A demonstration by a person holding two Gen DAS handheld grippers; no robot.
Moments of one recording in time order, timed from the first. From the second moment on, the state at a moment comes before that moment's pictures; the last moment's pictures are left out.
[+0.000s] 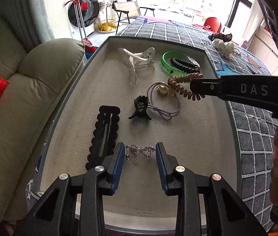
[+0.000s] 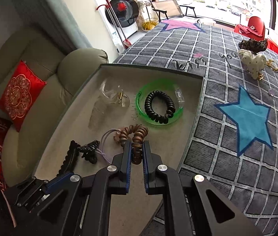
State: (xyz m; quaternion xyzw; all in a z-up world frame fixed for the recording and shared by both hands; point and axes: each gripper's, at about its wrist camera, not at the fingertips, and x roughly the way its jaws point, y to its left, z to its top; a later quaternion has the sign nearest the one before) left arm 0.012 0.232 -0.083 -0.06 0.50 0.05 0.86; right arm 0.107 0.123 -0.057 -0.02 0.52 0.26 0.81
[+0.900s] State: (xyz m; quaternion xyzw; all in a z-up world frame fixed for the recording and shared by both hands) left arm 0.004 0.216 -0.063 -0.04 0.48 0.07 0.87; right arm 0.085 0.080 -0.021 0.02 0.50 0.25 0.83
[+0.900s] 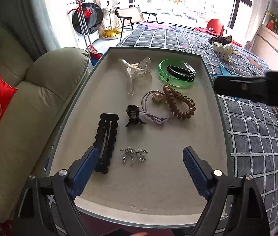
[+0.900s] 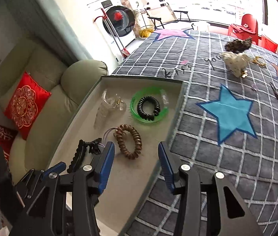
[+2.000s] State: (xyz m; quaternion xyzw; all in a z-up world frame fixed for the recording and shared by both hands) left arm 0.023 0.090 0.000 0.01 0.44 -0.01 0.90; right arm 0.081 -0.172 -0.038 0.13 0.50 0.06 0.86
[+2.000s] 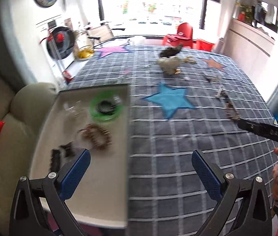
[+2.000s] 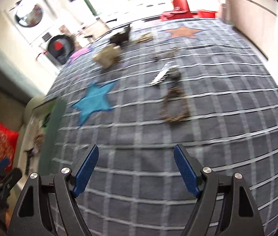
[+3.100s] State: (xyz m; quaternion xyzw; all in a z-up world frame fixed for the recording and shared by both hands) left arm 0.118 0.003 -0.053 0.06 0.50 -0.04 0.86; right arm 0.192 -0.193 -0.072 0.03 0.49 0.01 0.87
